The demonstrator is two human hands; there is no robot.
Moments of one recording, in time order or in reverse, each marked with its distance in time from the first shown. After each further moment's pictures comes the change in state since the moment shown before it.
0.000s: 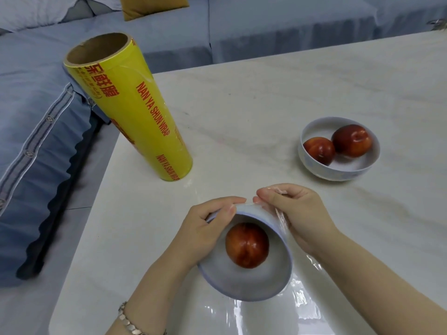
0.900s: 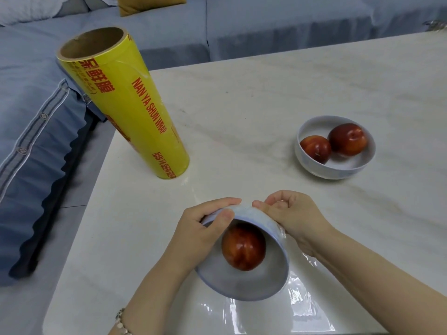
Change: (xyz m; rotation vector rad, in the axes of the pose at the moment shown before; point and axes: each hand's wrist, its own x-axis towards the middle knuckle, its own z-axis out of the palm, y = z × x) left_hand -0.007 -0.002 0.002 0.014 0.064 0.027; right_hand 0.006 0.011 -0.009 -0.399 0.112 0.063
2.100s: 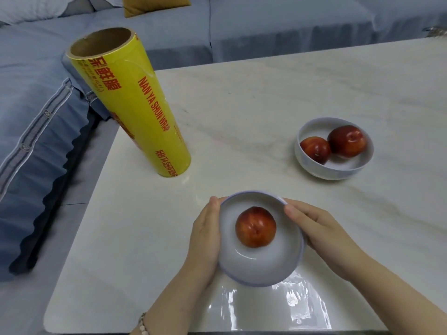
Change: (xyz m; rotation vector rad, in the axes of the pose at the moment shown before) left_hand -0.009 -0.003 0.034 -0.269 0.259 -0.384; right_hand -0.038 0.003 -0.034 0.096 -0.278 -0.159
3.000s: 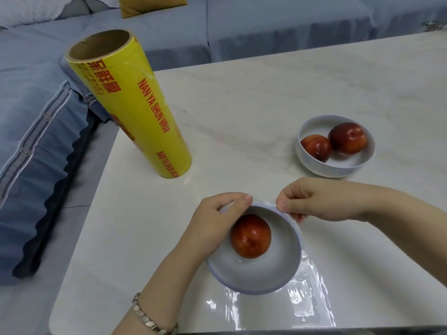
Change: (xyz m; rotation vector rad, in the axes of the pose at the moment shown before) left_hand 0.017 0.023 -0.010 0.250 -0.272 0.162; right_hand 0.043 -0.052 -0.015 -0.810 -0.425 0.189
